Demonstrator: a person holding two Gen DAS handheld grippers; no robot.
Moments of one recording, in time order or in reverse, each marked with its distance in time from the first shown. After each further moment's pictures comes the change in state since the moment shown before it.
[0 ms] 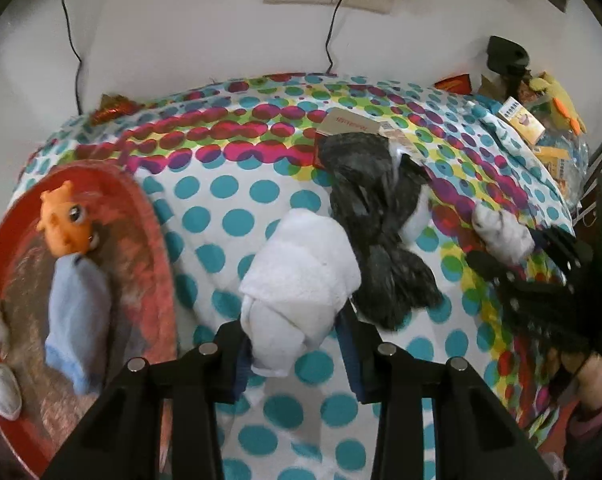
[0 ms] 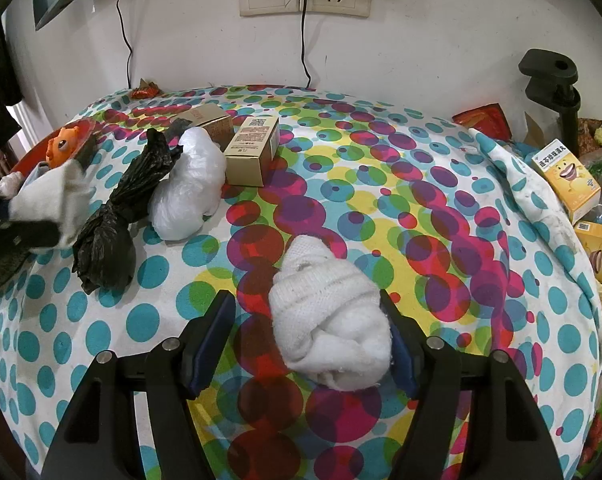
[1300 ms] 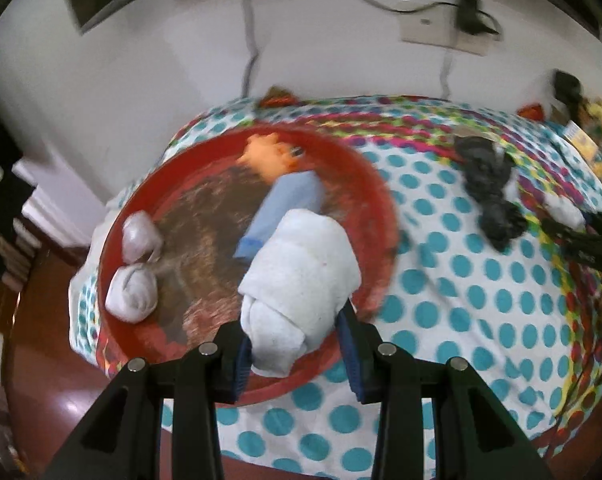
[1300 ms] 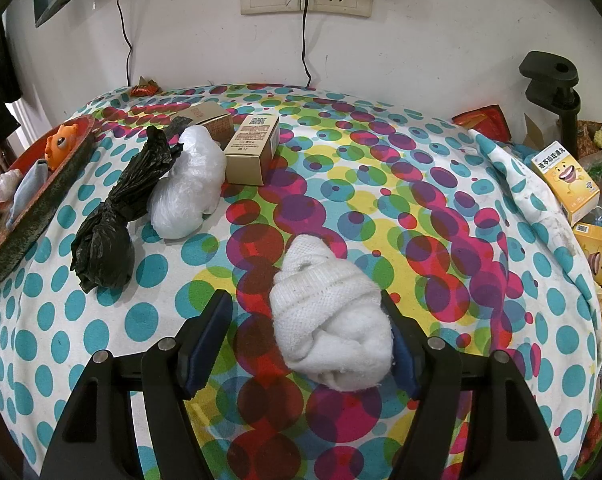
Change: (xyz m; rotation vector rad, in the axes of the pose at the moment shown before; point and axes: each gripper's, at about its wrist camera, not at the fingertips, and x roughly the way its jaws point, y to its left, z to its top) left arm -0.098 0.085 -0.086 -0.162 -0.081 0.313; right arm 0.002 0.002 -0.002 0.003 0.000 -0.008
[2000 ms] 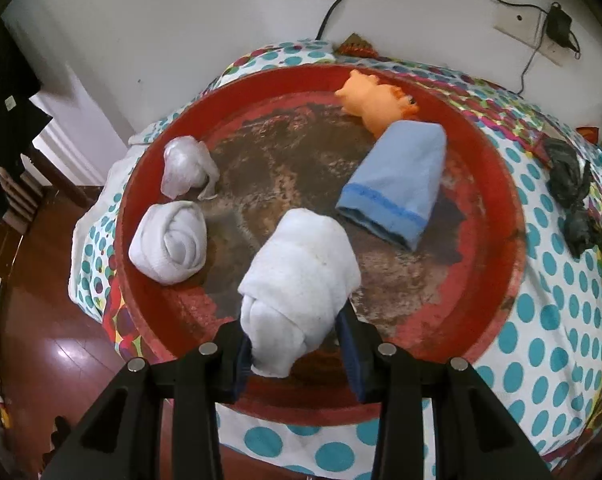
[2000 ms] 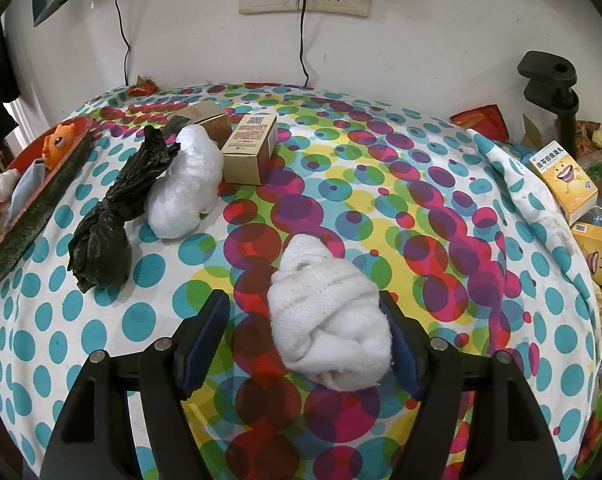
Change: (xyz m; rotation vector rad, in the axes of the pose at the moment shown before) left arm 0.053 0.075 -0.013 -0.138 0.133 0.035; right arm 0.001 -0.001 0.002 0.001 0.001 -0.005
